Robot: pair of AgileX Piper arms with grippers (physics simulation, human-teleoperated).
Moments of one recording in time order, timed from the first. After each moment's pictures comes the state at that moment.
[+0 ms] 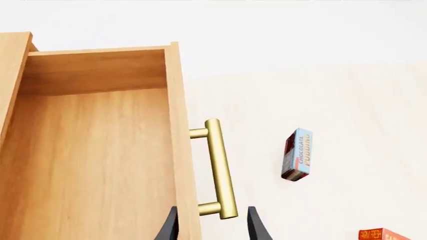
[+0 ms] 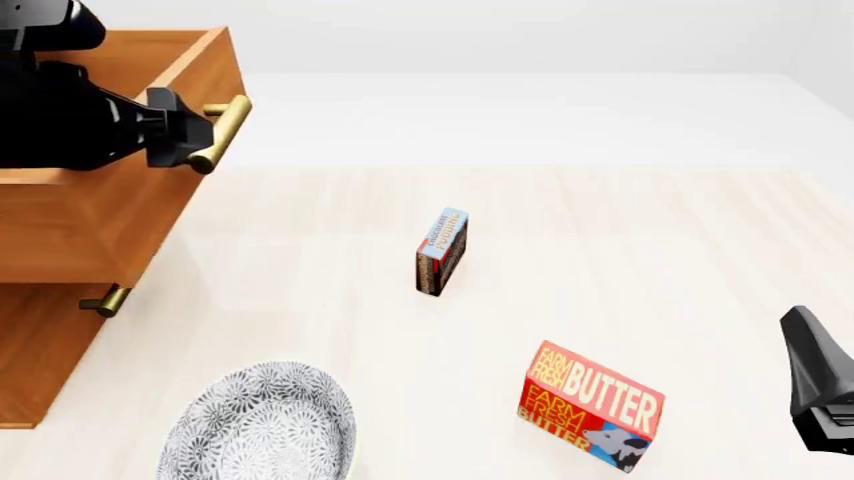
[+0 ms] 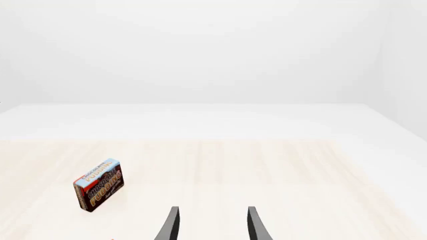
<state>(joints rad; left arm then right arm) -0.22 1.09 -1.02 0.56 -0.12 0.00 0.00 -0.05 0.05 0.00</state>
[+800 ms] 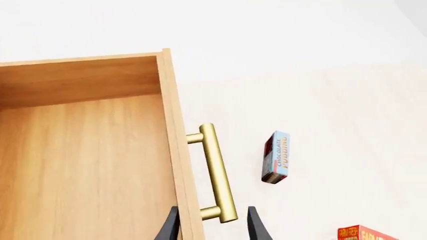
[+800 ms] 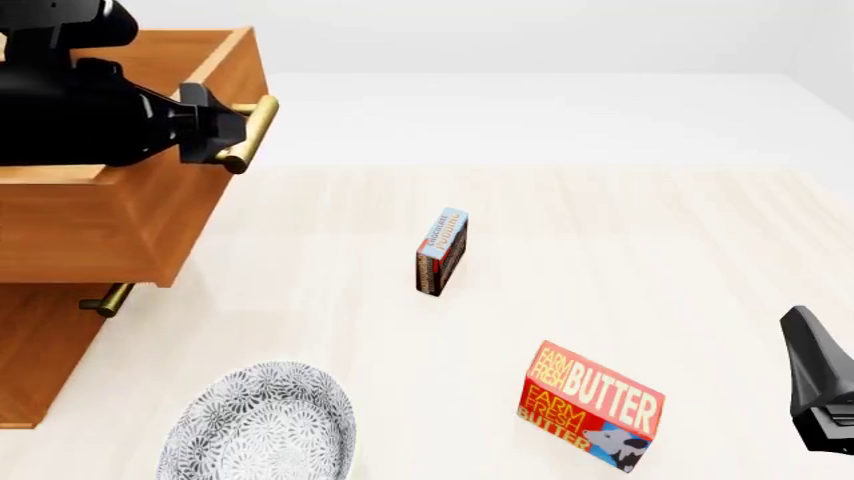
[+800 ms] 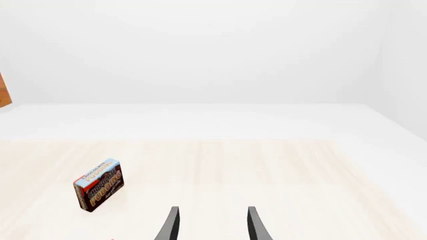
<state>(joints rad) -0.29 1.12 -1.02 0.51 -0.13 0.00 0.00 -0.05 0.05 0.00</state>
